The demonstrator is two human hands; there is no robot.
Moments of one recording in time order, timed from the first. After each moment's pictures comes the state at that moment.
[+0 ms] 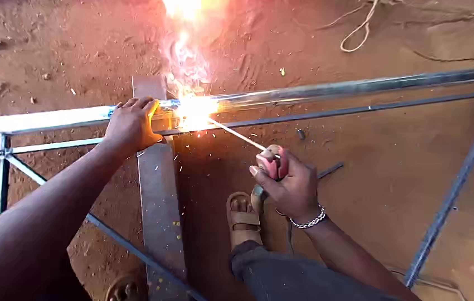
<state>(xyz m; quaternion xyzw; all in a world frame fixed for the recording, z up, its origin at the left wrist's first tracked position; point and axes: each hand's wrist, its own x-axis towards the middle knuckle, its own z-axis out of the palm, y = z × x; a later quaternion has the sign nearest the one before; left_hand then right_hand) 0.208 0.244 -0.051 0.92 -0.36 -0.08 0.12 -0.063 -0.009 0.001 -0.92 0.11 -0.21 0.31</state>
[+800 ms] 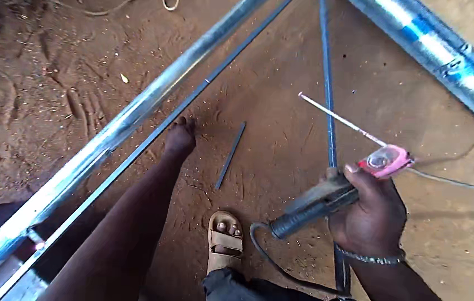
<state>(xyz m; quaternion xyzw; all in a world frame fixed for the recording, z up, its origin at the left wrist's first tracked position) 0.042 -0.241 -0.138 0.80 -0.53 -0.29 0.08 -0.279 -0.192 0.040 -0.47 0.58 -0.46 0.48</state>
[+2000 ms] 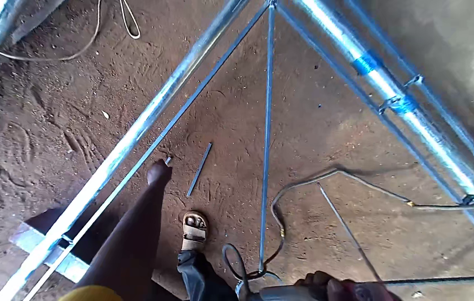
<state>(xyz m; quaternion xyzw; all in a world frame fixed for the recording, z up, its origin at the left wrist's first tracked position) -0.004 -0.286 -0.059 0.84 -0.26 -0.45 -0.13 -0.352 -0.209 0.228 -0.28 0.72 -0.44 0.46</state>
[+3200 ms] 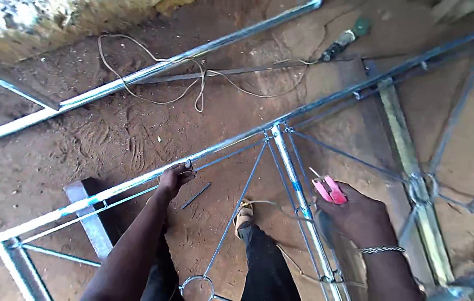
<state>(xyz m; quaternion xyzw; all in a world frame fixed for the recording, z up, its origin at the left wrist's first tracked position) 0.089 -0.331 0.295 0.51 0.23 -0.53 0.64 -0.193 -0.577 0.528 -0.82 0.53 0.16 0.12</state>
